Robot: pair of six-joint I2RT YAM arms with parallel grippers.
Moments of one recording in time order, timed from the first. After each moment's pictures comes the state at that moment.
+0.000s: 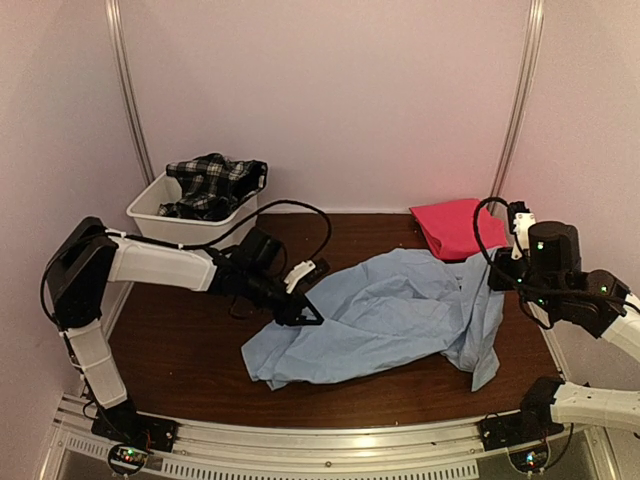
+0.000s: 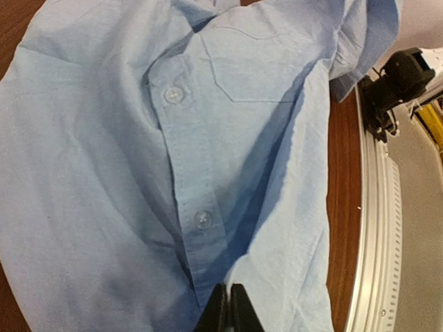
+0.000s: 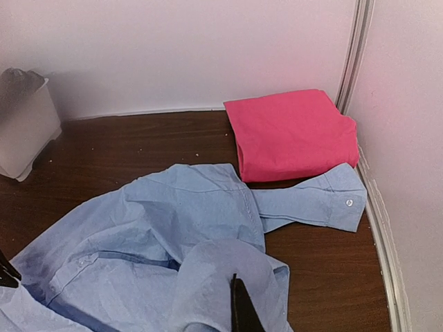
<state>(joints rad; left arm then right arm) -0.78 1.82 1.10 -0.13 0.65 0.03 0.65 0.71 0.78 -0.53 0.52 0.34</state>
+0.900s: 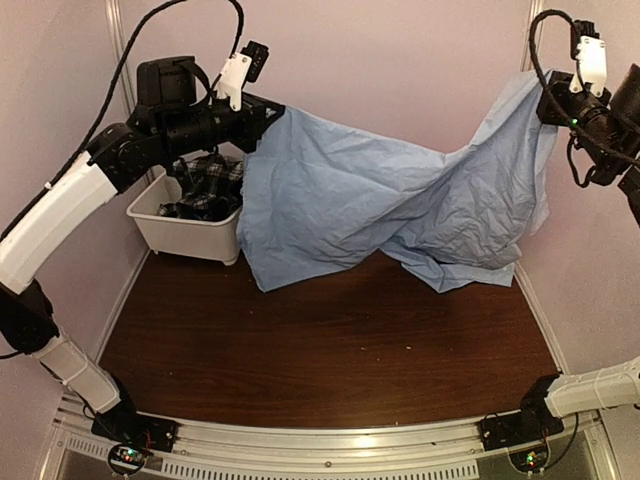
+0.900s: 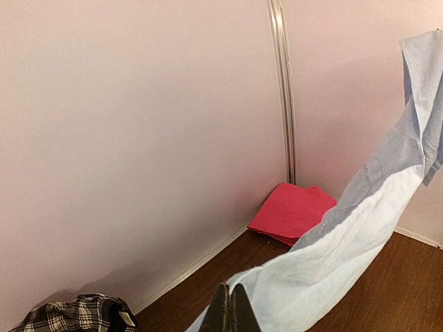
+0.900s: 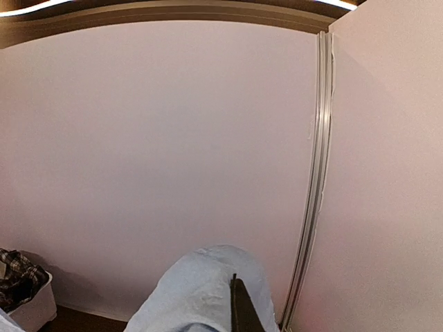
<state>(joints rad) -0.79 1.53 1.84 -0.38 -0.02 0.14 0.59 1.07 1.64 -0.29 0.62 -0.20</state>
